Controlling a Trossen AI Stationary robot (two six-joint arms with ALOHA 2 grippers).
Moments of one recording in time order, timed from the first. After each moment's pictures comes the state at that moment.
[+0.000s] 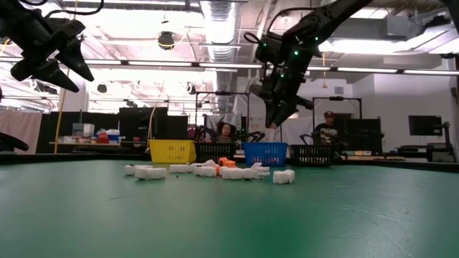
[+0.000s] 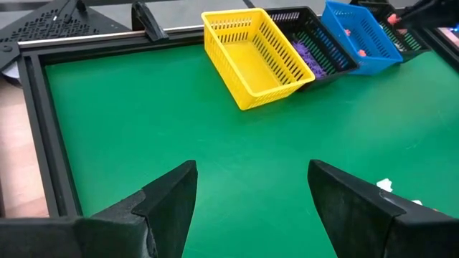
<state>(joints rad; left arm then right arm) 0.16 0.30 0.58 -0.93 -0.53 -0.78 -0.50 1.74 1.32 -0.56 0.17 0.48</state>
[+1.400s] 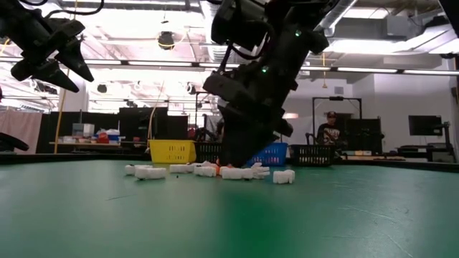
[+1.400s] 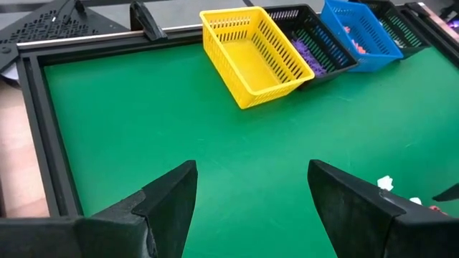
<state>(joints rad) 0.16 0.30 0.58 -0.93 -0.53 -0.77 0.14 1.98 1.32 -0.39 0.19 0.66</state>
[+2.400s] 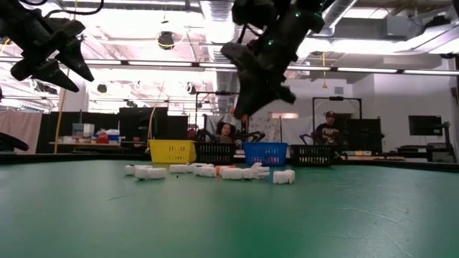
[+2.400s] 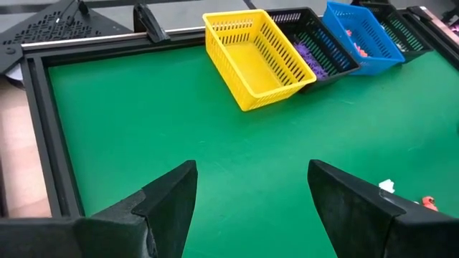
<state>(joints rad) 0.16 0.30 0.58 -0.93 -0.54 -0.78 -0.05 1.76 1.32 -0.50 0.12 0.62</state>
